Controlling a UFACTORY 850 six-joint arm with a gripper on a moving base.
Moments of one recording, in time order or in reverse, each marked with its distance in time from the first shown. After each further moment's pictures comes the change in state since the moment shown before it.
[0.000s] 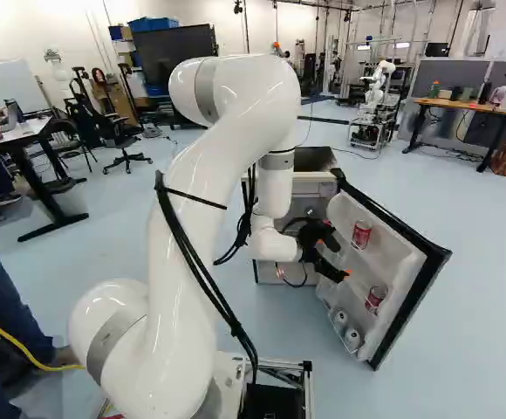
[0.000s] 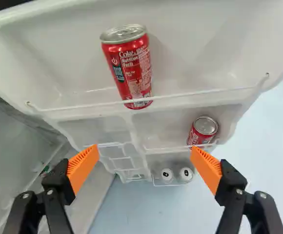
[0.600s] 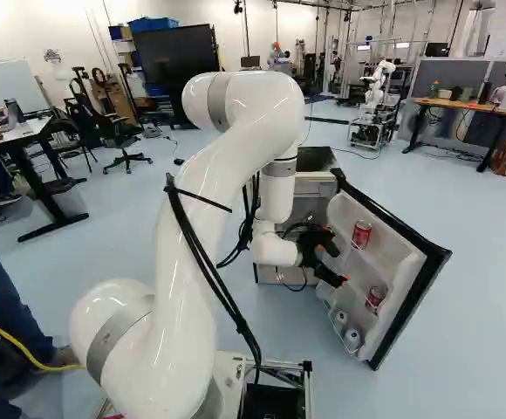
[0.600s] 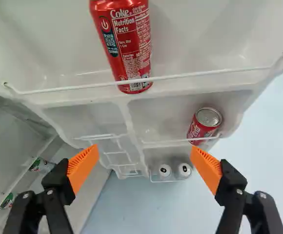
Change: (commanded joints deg) arm 0.0 -5.2 -2.8 0.0 0.0 0.0
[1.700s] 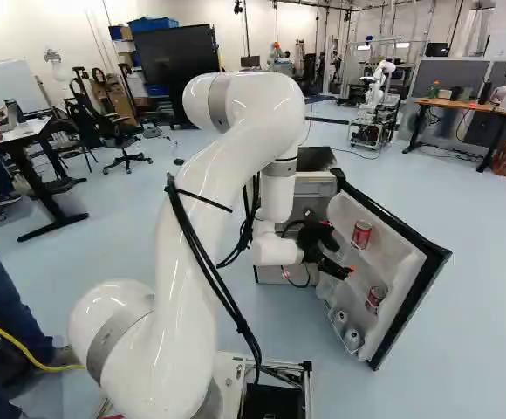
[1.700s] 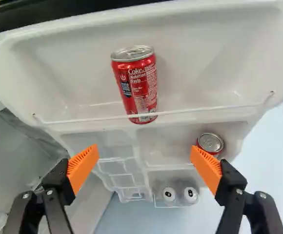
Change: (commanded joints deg) arm 0.0 -0.3 -0.2 0.0 7.8 0.0
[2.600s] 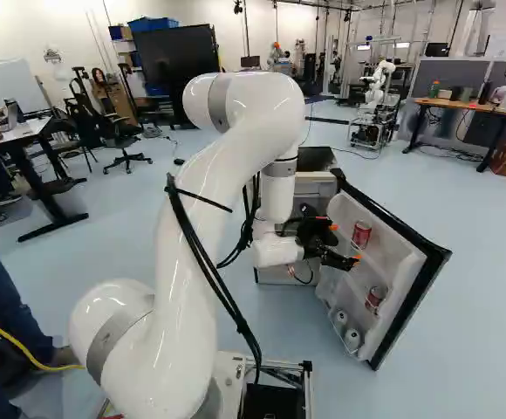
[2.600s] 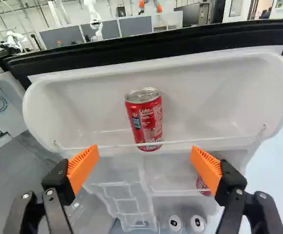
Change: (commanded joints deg) arm 0.0 0.0 0.0 0.0 9.3 0.0
